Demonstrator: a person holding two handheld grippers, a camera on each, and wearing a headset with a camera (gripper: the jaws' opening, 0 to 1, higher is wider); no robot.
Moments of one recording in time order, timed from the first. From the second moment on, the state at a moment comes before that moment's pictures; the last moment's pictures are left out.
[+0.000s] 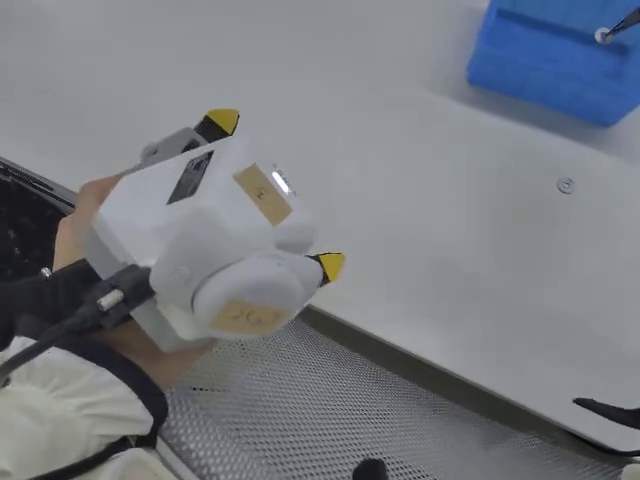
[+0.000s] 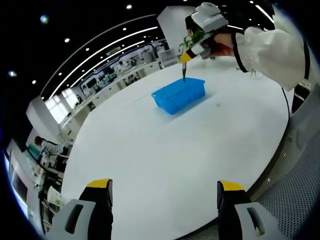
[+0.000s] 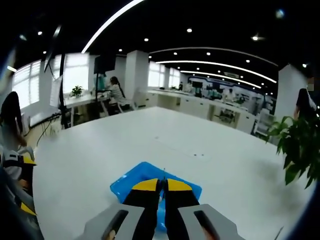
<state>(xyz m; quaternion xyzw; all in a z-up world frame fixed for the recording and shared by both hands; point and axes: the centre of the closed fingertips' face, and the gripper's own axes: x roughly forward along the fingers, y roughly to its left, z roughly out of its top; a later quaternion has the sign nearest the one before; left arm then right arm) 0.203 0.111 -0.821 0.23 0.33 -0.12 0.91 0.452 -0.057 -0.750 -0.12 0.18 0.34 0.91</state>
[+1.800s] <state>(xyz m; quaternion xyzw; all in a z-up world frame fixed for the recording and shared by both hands) 0.205 0.112 -0.819 0.21 0.33 -0.12 0.91 0.448 -0.056 -0.811 -0.16 0.26 0.33 0.89</state>
